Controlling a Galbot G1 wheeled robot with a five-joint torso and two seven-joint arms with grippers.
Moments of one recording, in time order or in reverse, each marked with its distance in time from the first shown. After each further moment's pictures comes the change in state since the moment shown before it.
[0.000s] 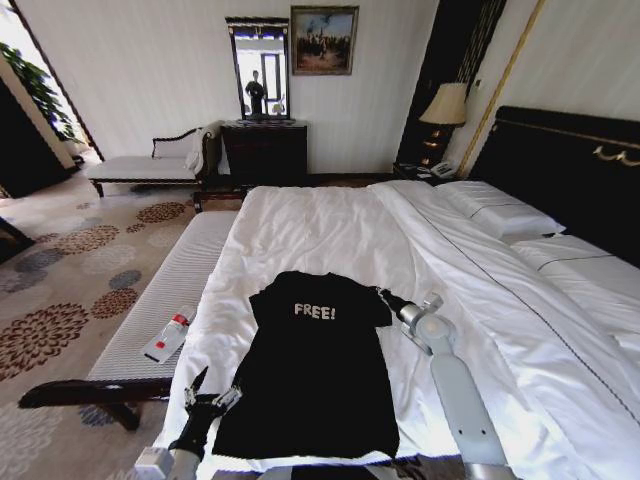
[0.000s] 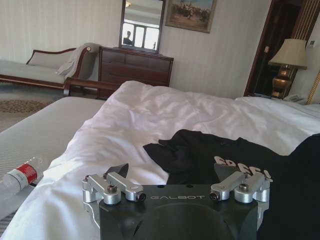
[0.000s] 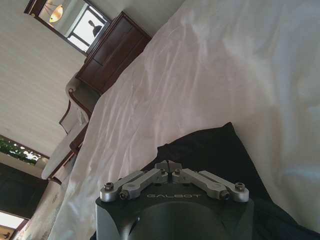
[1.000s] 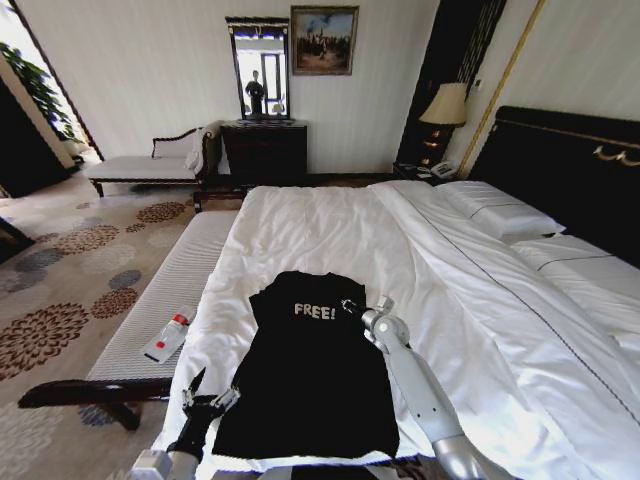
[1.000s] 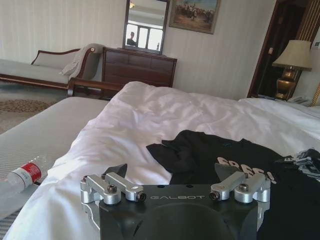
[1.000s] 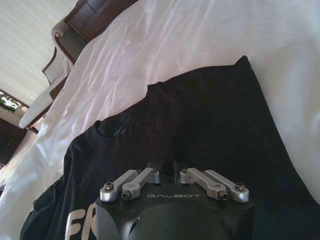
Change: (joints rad) left arm 0.006 -0.016 -0.006 0.005 0.001 -0.008 0.000; right arm 0.083 0.030 -0.197 -0.223 -0.186 0.041 -0.081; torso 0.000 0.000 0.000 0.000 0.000
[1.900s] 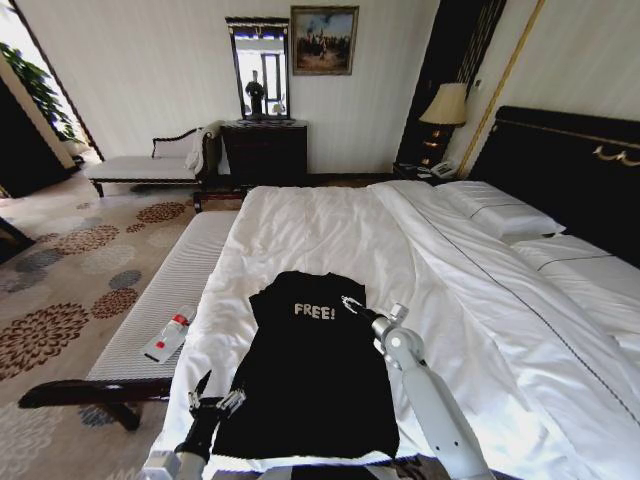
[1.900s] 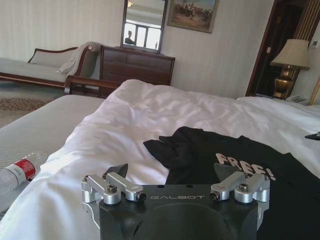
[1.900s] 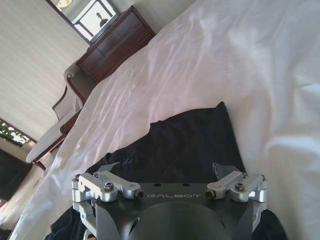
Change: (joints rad) left arm -0.060 0.003 0.036 0.050 0.002 -0.003 -0.003; right arm -0.222 -0.020 0.138 0.277 -0.007 0.078 -0.002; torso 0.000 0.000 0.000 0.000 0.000
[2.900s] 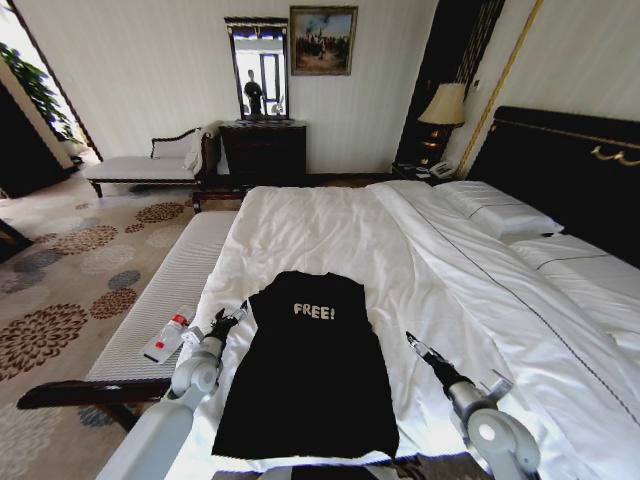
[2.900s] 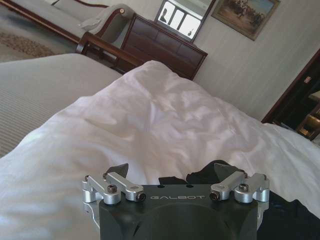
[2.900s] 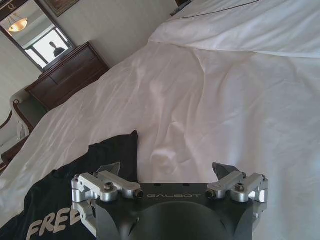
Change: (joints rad) left arm -0.886 0.093 0.161 0.565 -0.588 0.260 -0.062; right arm -0.536 0.026 0.365 0.414 -0.049 0.018 -0.039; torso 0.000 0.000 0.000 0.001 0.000
